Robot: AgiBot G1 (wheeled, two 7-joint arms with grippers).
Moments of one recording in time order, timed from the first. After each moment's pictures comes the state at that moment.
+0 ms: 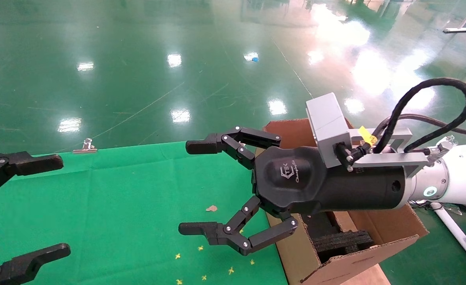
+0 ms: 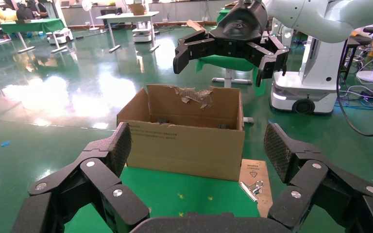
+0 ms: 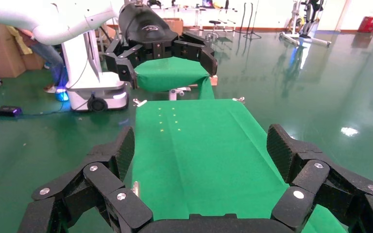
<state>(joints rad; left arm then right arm) -1.08 0.60 0.30 -1.28 0.72 1.49 -0.18 1.08 -0.61 -0.28 1.28 -0.73 -1.49 0.19</state>
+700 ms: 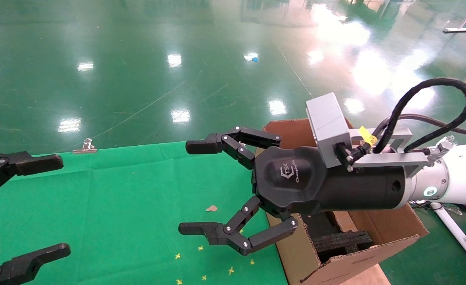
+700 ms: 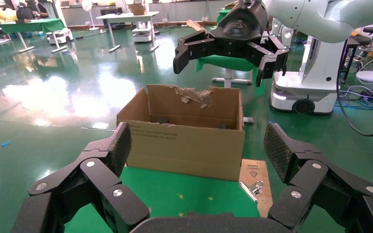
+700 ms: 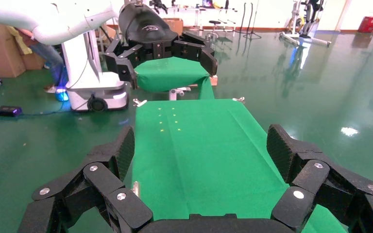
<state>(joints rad) -1.08 0.60 0.30 -1.28 0.72 1.49 -0.18 1.08 -0.61 -0.28 1.28 -0.73 -1.49 0.19</state>
